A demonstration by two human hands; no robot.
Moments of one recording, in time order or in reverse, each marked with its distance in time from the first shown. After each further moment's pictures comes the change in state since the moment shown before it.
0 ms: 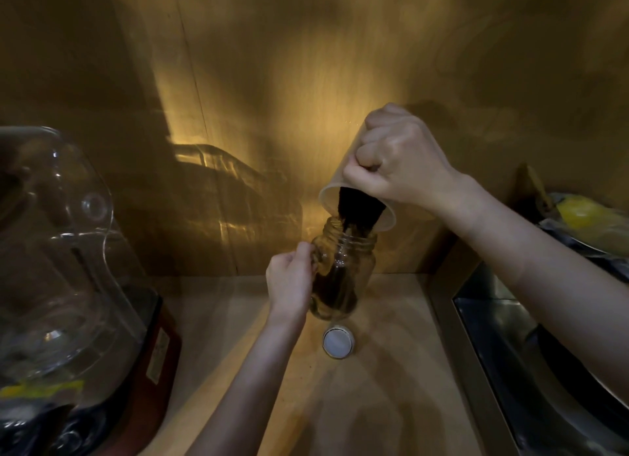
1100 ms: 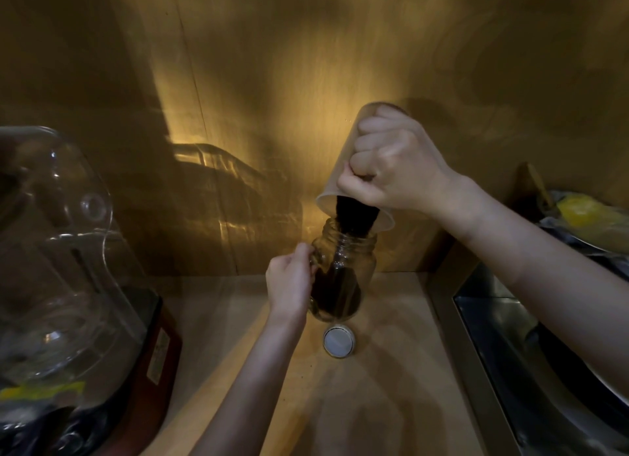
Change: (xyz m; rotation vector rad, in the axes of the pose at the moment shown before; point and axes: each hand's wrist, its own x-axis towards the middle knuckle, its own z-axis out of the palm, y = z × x) left_hand -0.003 0.001 -0.003 -0.055 -0.031 -0.048; right_hand 0.000 -0.004 0.002 -0.011 0.050 -0.119
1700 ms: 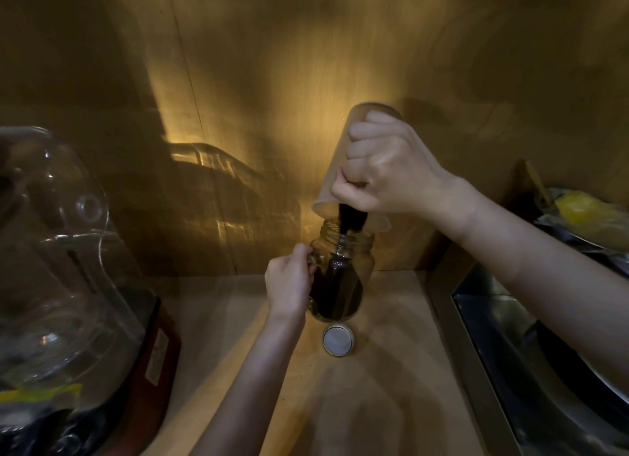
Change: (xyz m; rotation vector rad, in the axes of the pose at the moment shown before) left_hand -0.004 0.006 0.001 -0.004 0.014 -0.038; right_hand 0.001 -0.004 0.000 -0.002 -0.033 -0.072
